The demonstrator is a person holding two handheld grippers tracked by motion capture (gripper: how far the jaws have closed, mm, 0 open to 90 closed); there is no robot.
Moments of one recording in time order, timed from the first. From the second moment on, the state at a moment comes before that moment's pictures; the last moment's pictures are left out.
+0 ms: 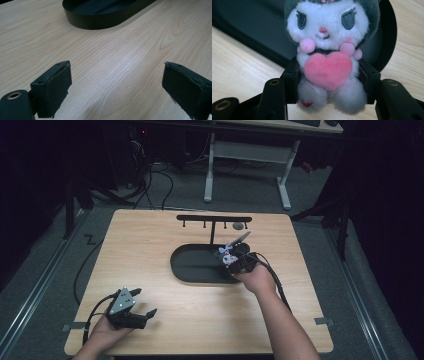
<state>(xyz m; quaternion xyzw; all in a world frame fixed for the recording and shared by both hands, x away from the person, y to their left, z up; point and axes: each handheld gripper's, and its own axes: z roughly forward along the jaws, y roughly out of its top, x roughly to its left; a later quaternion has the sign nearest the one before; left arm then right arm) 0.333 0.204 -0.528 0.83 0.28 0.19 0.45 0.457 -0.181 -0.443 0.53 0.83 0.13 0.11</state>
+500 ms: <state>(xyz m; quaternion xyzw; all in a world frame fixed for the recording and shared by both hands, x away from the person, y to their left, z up) 0.333 0.203 -0.528 0.83 0.27 0.19 0.45 0.482 -0.168 -0.453 0.53 0.83 0.14 0.11</state>
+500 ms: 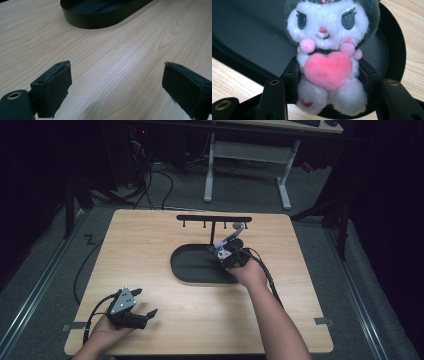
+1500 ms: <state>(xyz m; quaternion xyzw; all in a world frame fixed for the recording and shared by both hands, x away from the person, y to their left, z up) 0.334 0.202 -0.528 0.83 0.27 0.18 0.45 0.476 -0.169 -0.474 0.53 0.83 0.11 0.09</state>
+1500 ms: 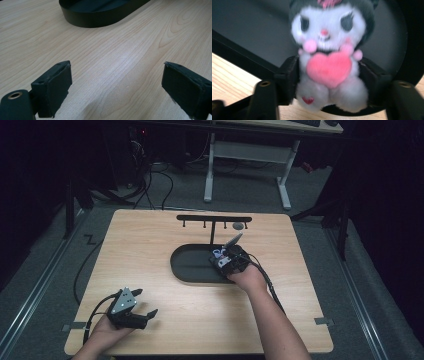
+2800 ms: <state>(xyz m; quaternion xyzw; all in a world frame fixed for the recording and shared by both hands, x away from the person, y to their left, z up) 0.333 0.201 -0.528 0.83 0.27 0.19 0.44 0.425 -0.186 -0.446 0.50 0.83 0.19 0.16</state>
